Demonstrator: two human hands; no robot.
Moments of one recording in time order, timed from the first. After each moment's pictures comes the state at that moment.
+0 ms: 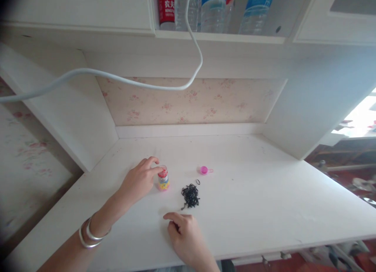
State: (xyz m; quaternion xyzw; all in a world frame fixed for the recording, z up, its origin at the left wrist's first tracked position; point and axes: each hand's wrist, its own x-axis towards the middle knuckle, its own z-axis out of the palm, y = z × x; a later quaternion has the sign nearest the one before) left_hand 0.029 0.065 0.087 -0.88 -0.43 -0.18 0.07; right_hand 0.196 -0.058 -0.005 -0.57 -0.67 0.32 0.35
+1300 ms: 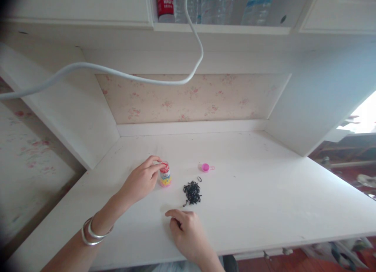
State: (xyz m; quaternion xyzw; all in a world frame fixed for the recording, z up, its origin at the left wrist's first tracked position) left_hand 0.030 0.064 0.080 -0.88 -0.41 -0.26 -0.02; right_hand 0.197 -0.059 -0.004 -0.56 -0.68 0.33 0.35
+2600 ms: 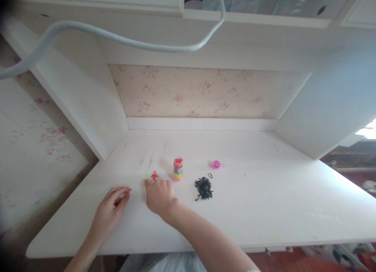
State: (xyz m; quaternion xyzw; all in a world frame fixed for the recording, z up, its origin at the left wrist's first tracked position) left_hand -0.109 0.007 -0.022 -0.69 -0.60 -0.38 -0.14; right_hand 0.080 0.025 0.037 -0.53 -0.84 0.07 0.04
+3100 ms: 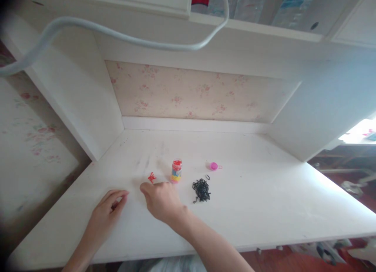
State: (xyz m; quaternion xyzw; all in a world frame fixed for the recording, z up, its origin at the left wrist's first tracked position) left_hand -0.113 0.011 -0.032 -0.69 -0.60 -0.35 -0.18; right_hand 0.100 0.015 0.049 -0.51 -0.83 0.11 0.18
